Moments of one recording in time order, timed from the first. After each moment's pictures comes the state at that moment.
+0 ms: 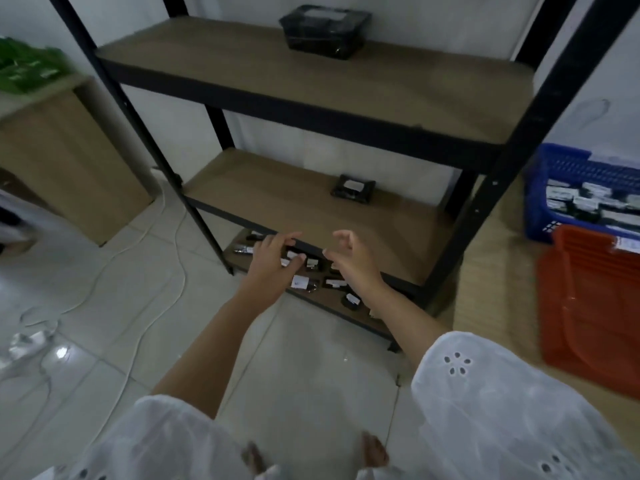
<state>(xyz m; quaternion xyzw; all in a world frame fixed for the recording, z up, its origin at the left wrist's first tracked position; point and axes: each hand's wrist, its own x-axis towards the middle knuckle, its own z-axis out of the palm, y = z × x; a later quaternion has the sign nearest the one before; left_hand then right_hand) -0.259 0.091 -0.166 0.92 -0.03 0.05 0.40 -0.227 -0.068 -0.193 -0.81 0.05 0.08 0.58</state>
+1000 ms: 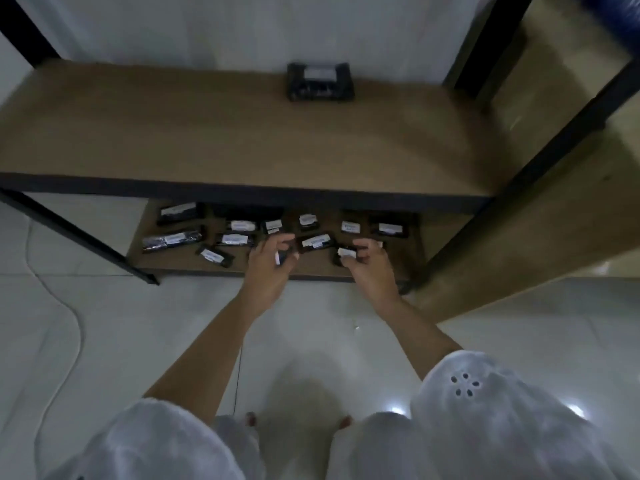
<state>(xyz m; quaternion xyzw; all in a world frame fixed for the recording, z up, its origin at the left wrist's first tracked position) -0.103 0.167 -0.516 0.85 -0.09 -0.16 0.49 -0.161 -0.008 -0.533 -0.79 0.33 0.00 0.52</state>
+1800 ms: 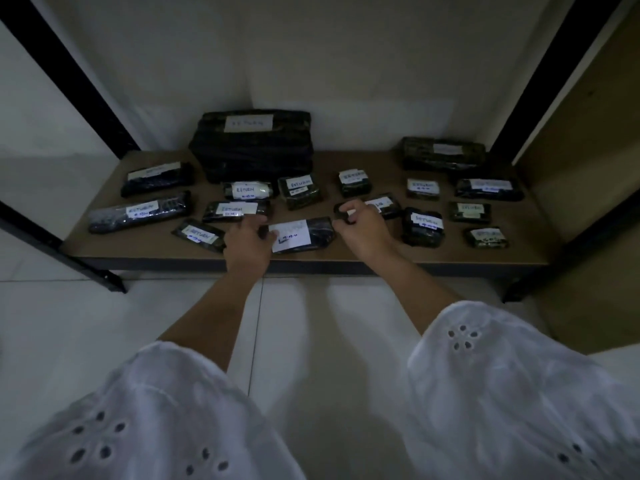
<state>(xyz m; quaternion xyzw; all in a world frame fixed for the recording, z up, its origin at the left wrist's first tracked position) 0.049 0.210 -0.823 0.93 0.01 -0.06 0.36 0.000 0.022 -0.823 -0.88 0.20 -0.05 0.43</state>
